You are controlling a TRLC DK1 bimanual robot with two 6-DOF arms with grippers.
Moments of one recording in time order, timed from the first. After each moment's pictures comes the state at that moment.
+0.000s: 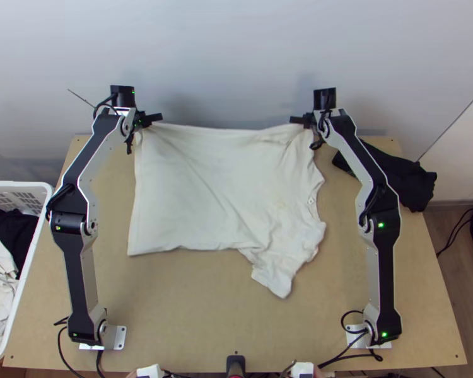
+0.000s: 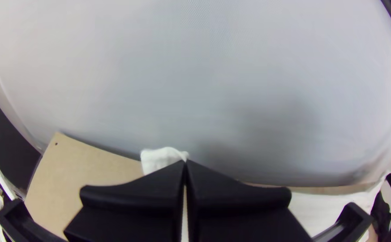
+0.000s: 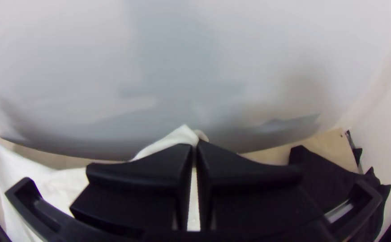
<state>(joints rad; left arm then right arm) -0.06 2.28 2.16 -0.49 -0.20 -0.24 0.22 2.40 2.28 -0.52 0.23 0.21</state>
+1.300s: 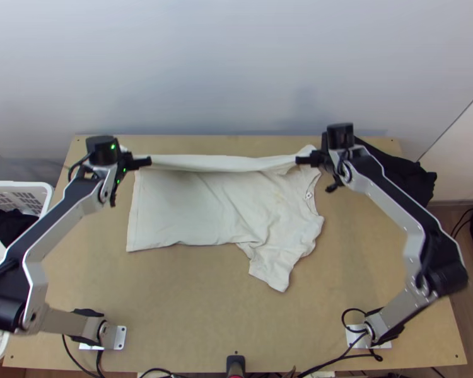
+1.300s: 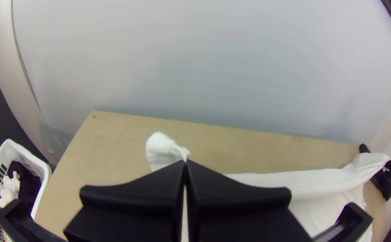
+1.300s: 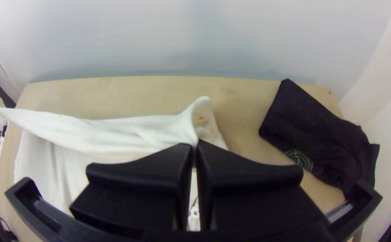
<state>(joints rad) -0.11 1.53 1.13 -0.10 -0.23 -0.19 0.29 1.73 1.37 -0.36 0.12 0.18</state>
